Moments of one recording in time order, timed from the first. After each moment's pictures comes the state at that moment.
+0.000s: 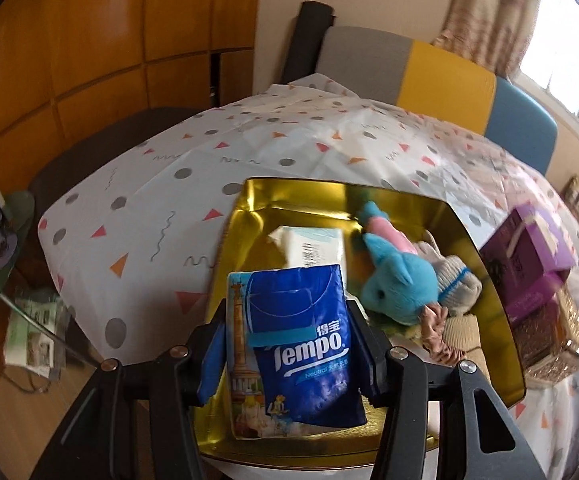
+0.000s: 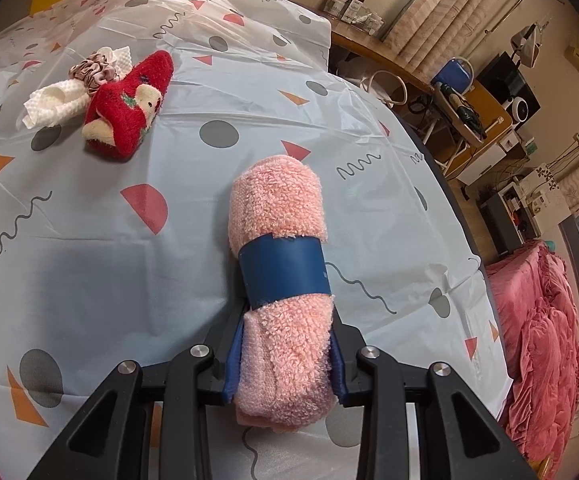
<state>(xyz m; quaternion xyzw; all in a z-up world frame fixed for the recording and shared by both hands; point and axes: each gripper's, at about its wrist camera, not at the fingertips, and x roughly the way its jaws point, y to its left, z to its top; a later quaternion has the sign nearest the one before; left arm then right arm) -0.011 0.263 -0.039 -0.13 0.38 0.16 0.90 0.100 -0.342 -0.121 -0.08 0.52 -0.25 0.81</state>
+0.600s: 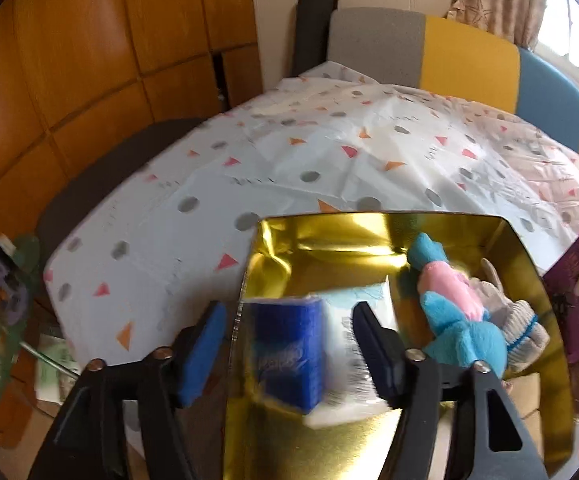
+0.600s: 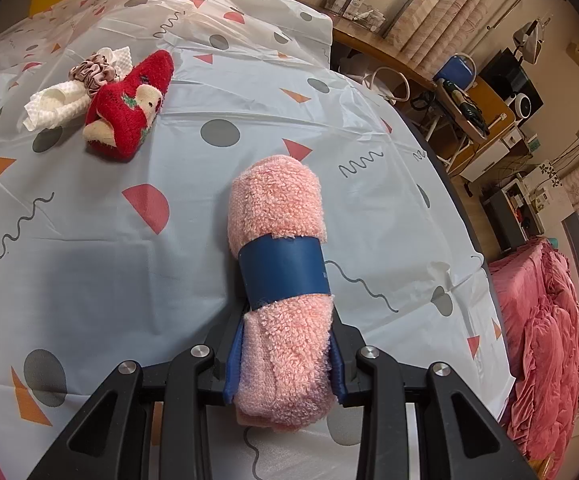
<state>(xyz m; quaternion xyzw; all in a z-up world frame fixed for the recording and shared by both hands) 0.066 0.282 -0.045 -0.04 0.40 0.21 0.89 0.102 -0.346 -0.120 -0.07 0.53 -0.25 0.81</state>
